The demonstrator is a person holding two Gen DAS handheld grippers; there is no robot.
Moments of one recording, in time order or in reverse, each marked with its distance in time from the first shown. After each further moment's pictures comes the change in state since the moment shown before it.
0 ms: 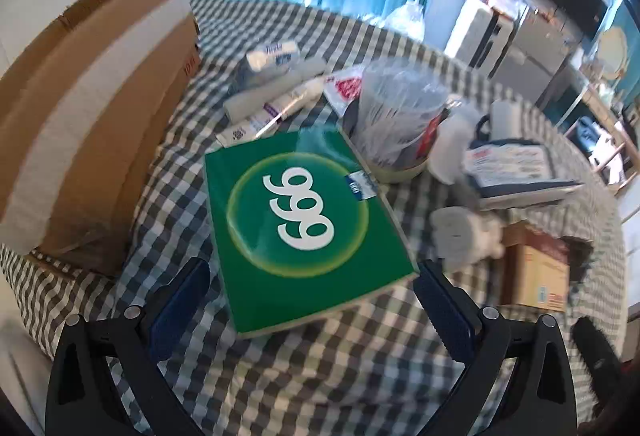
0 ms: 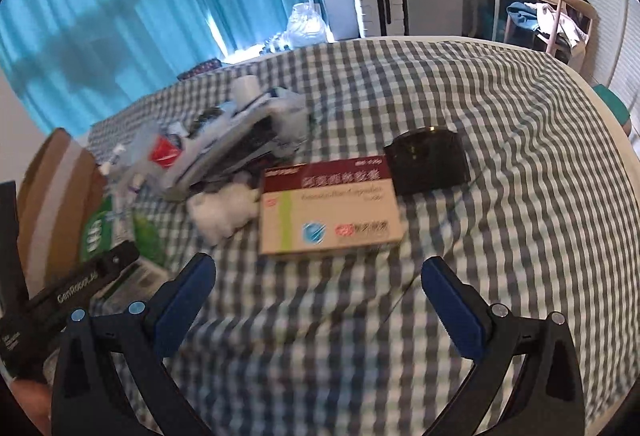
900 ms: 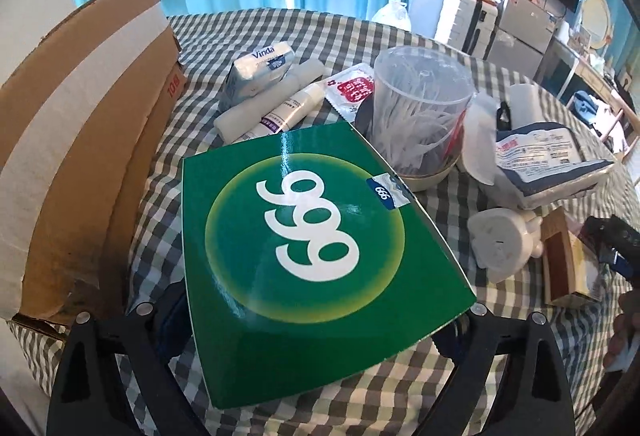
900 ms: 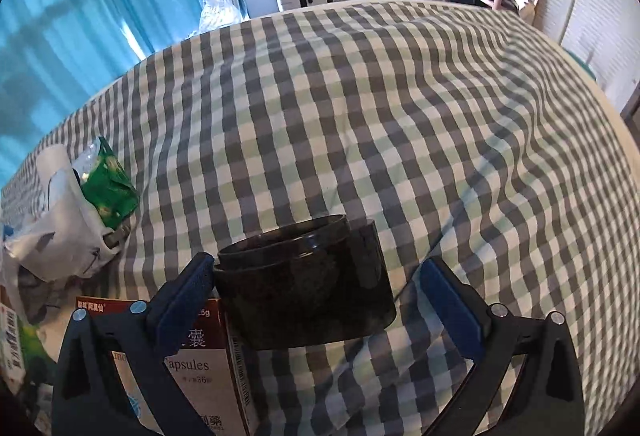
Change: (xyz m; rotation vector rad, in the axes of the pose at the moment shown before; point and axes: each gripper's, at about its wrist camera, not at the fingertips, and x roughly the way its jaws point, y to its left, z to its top) left arm 0.025 0.029 -0.003 0.120 -0.072 -0.005; right arm 0.099 -0.083 0.068 0.153 0.066 -0.202
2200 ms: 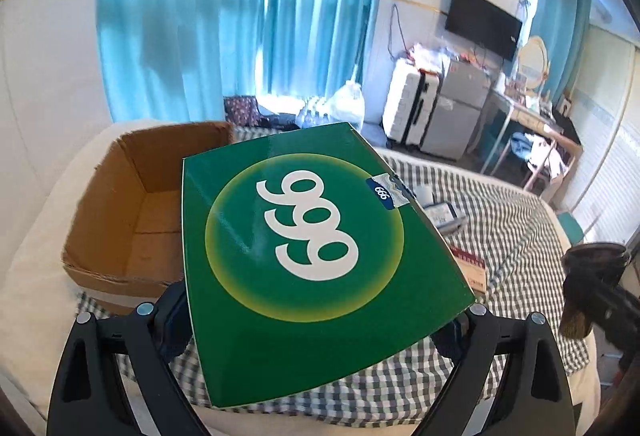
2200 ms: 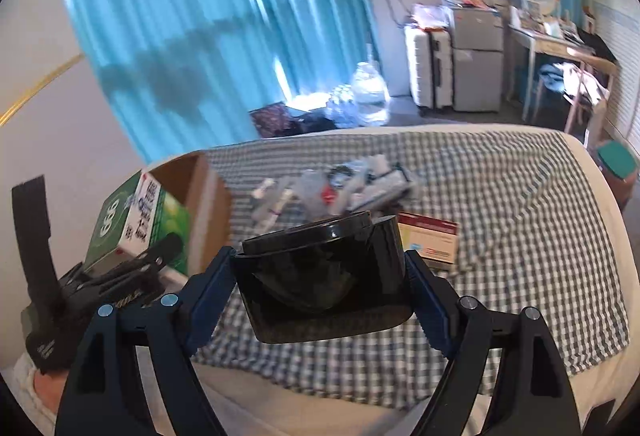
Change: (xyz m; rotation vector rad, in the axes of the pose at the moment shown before) left arm -0.214 0.070 0.018 0.046 -0.253 -0.166; right arm -0.324 0.133 -0.136 -0.253 -0.239 0.372
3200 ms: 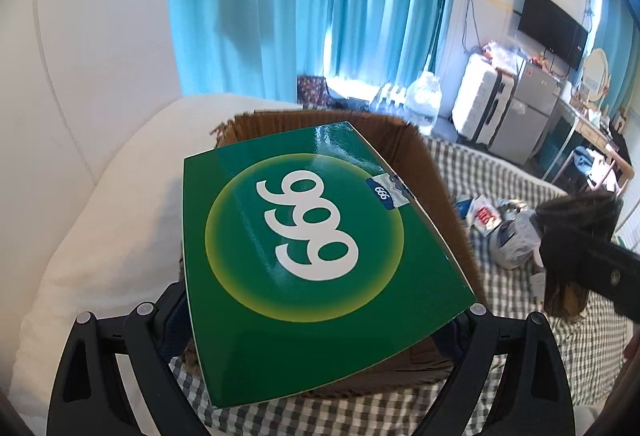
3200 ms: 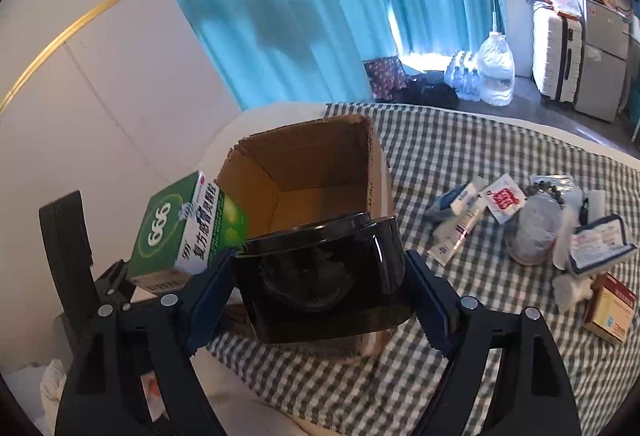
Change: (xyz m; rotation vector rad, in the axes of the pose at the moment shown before) left arm 0.082 0.185 0.021 -0.079 0.092 0.164; right arm 0.176 0.197 0.039 -0.154 0.196 0.304
